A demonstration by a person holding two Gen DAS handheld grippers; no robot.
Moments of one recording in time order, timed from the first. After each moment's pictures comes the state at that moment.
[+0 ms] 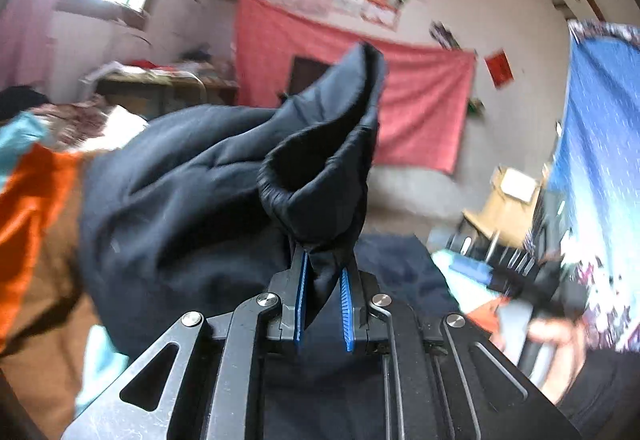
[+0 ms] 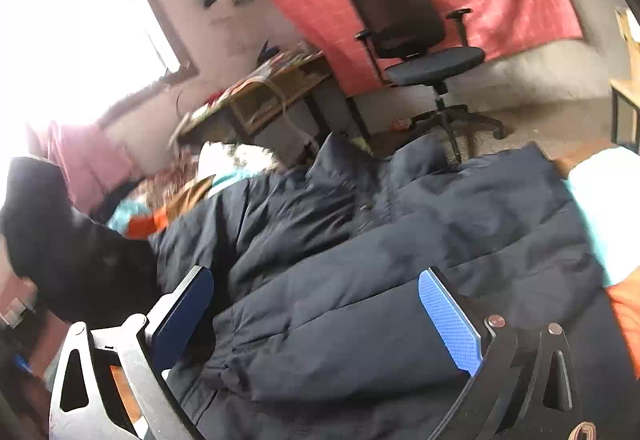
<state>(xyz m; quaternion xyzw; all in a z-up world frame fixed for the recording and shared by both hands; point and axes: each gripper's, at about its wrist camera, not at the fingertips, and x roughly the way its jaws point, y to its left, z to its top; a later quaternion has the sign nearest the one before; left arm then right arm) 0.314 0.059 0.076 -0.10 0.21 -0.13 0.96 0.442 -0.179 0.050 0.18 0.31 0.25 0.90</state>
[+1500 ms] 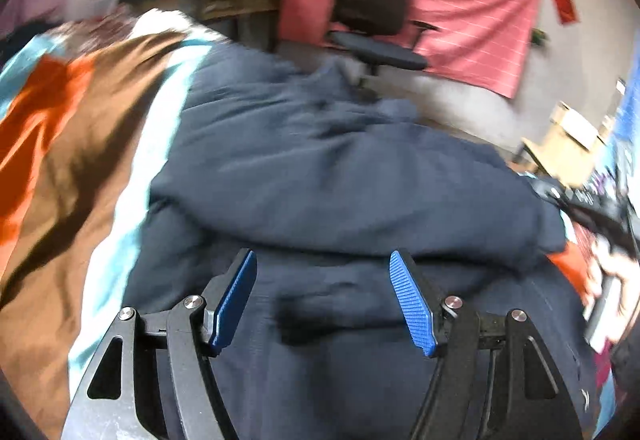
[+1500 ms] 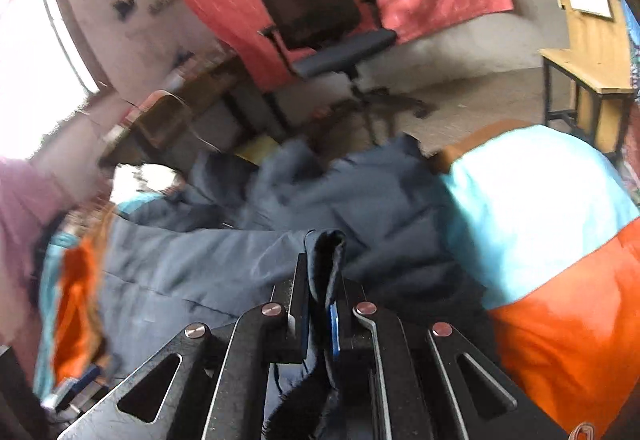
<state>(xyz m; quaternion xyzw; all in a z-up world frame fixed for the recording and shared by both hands) 0.389 0.086 -0.016 -0.10 0.38 -0.03 0.92 0.489 -0.276 0.017 0.15 0.38 0.11 0.91</state>
